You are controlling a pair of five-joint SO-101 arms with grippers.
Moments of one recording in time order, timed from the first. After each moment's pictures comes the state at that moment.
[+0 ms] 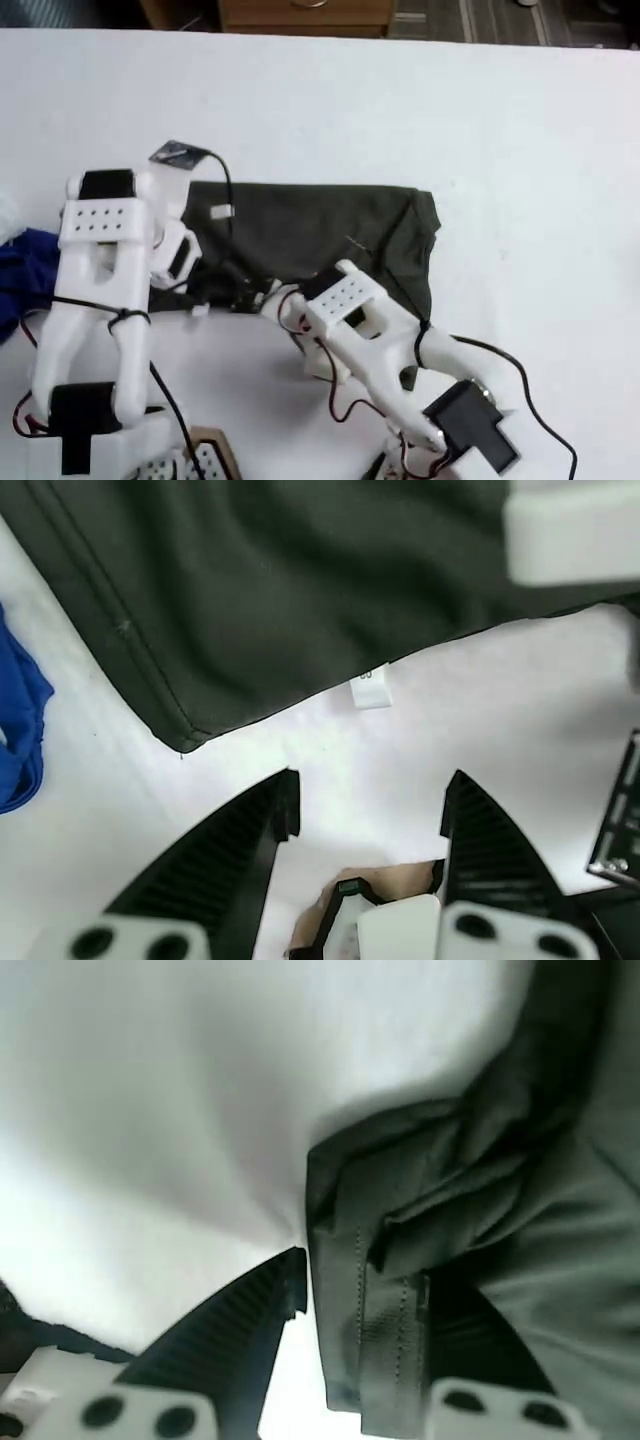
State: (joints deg) left arm -11.3 -12.9 21.6 93.6 -17.5; right arm -41.1 -2.8 46.4 69.0 35.0
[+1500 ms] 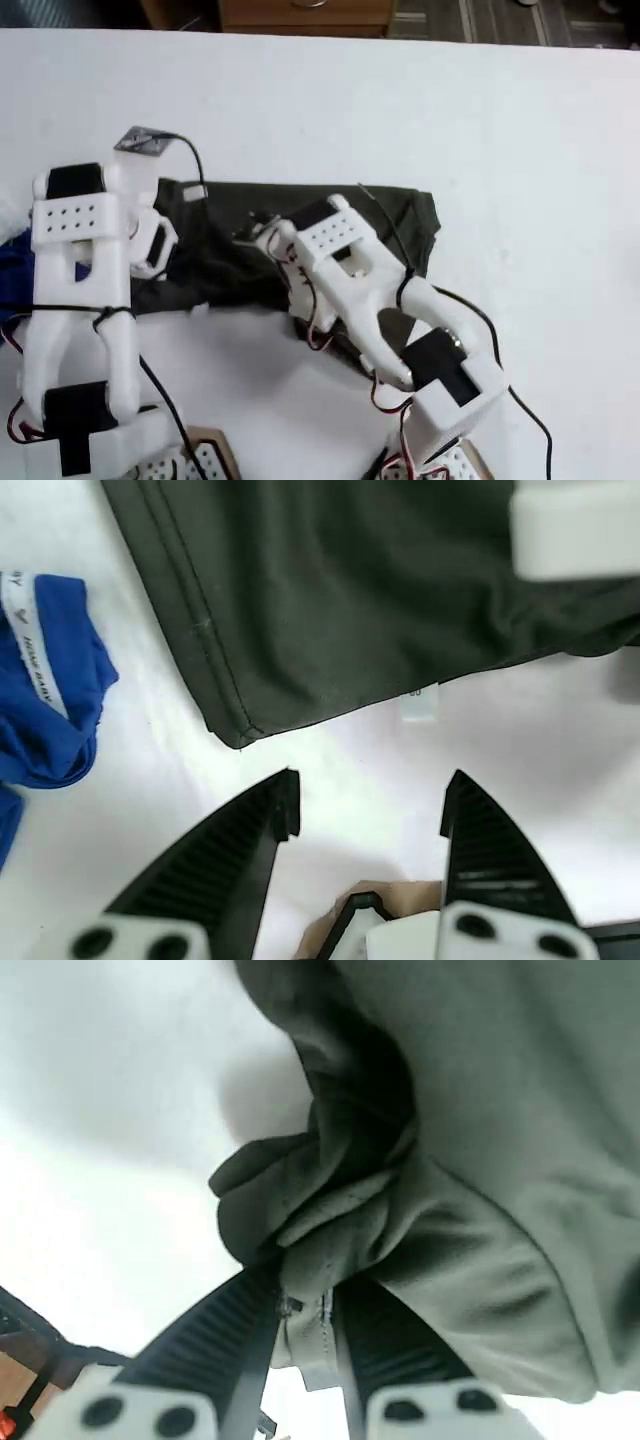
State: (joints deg) left arm -17.2 -12.9 15.9 94.5 -17.5; right arm -35.3 9.1 17.3 84.7 28.4
